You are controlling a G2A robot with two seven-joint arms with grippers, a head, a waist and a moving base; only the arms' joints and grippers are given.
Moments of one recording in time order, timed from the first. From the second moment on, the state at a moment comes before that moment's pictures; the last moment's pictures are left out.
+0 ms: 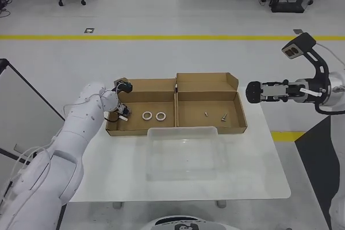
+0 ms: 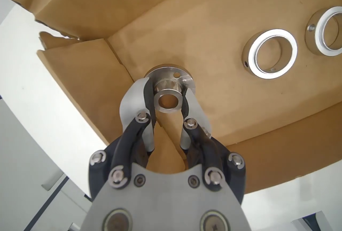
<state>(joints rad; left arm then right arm) 0.57 -1.28 -0.81 -0.59 0.96 -0.35 -0.98 -1.03 -0.91 1.62 -1.72 0.48 0.00 1.54</state>
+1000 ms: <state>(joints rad) 0.52 -1.30 -0.85 -0.58 0.89 -0.37 -0.92 -1.03 -0.91 1.62 -1.72 0.48 0.00 1.54</state>
